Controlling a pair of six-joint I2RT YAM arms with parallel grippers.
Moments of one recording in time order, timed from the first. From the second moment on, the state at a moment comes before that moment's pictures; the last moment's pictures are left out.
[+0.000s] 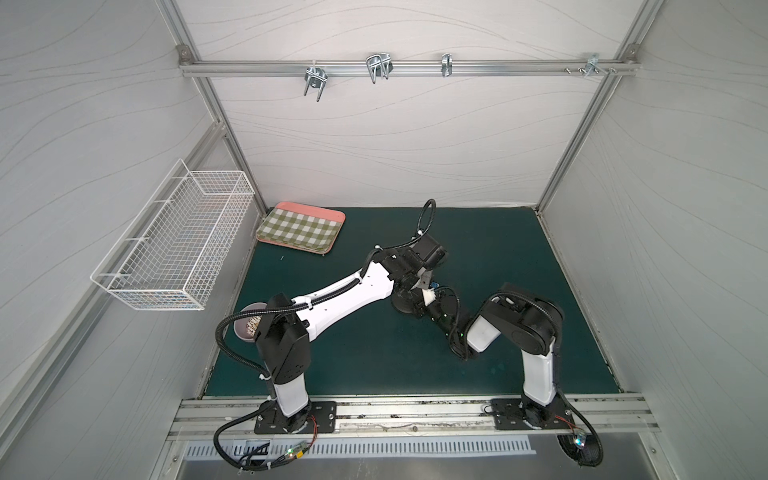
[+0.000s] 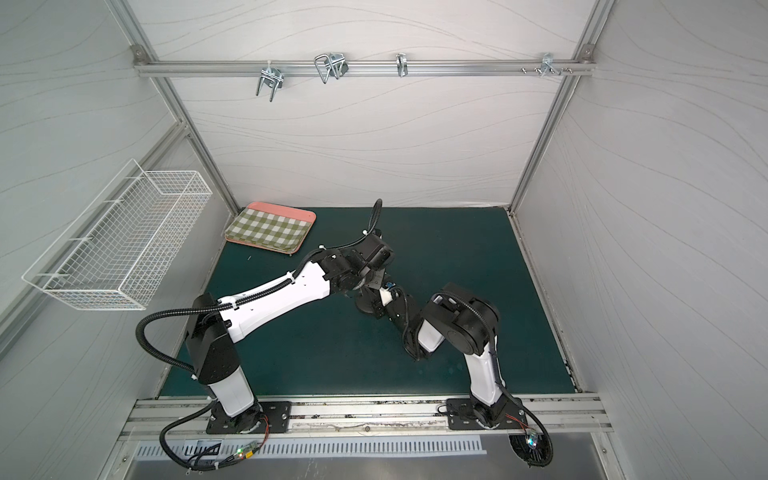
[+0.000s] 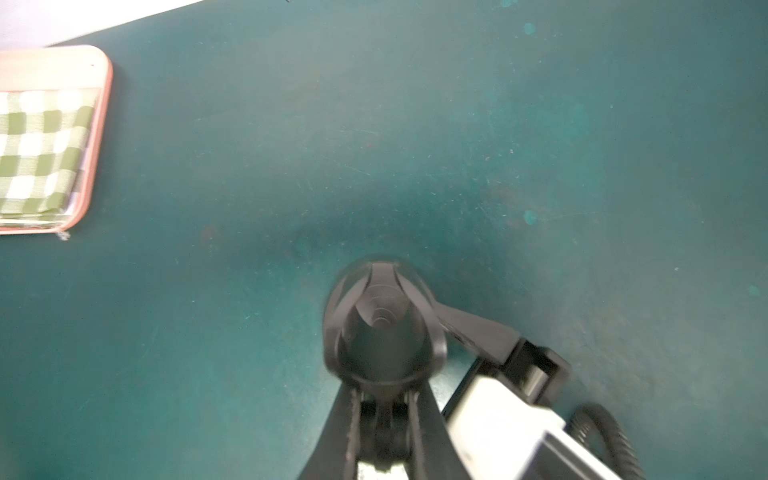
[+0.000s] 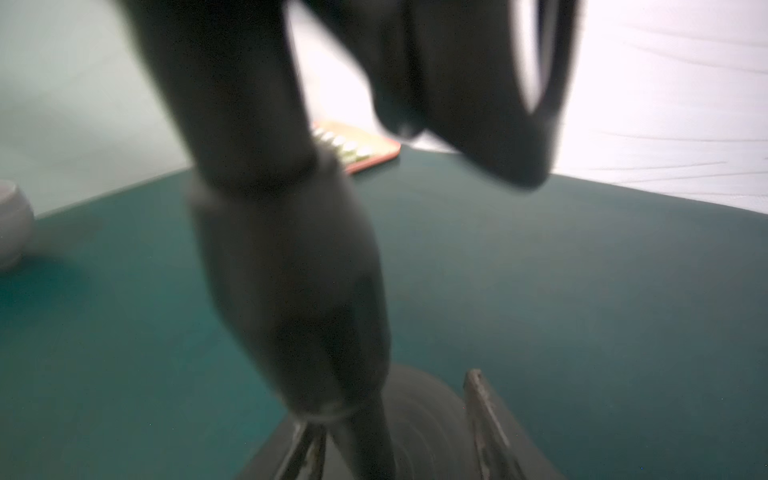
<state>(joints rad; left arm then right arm) -0.90 1.76 1.57 -0.81 -0.38 -0.49 0.83 1.98 0.49 1.33 0.08 0.03</state>
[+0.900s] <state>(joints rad) -0.91 1.76 1.57 -0.78 -0.31 -0.48 0.45 2.01 0.59 1.28 -0.96 0.11</state>
